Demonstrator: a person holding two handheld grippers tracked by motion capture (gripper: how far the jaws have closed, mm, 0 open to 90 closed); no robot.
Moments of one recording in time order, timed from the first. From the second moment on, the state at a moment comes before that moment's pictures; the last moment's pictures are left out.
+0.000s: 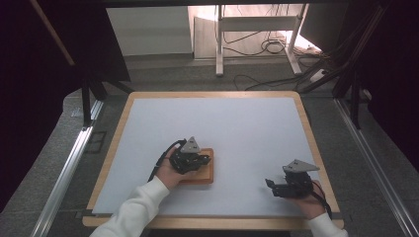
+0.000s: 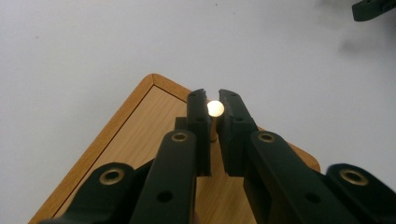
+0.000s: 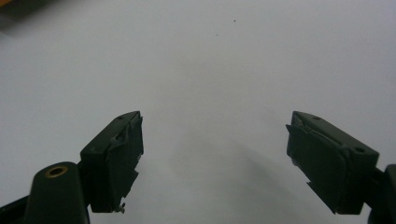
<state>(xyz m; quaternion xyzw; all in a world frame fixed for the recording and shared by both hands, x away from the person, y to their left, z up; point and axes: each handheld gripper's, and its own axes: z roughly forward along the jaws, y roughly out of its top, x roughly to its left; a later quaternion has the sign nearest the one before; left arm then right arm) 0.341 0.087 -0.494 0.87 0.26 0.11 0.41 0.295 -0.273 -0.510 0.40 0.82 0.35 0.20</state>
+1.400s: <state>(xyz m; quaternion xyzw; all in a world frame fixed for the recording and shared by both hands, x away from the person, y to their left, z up) 0.396 0.172 -0.509 0.86 0.34 0.14 0.36 0.295 -0.273 -0.512 0.40 0.83 0.34 0.20</state>
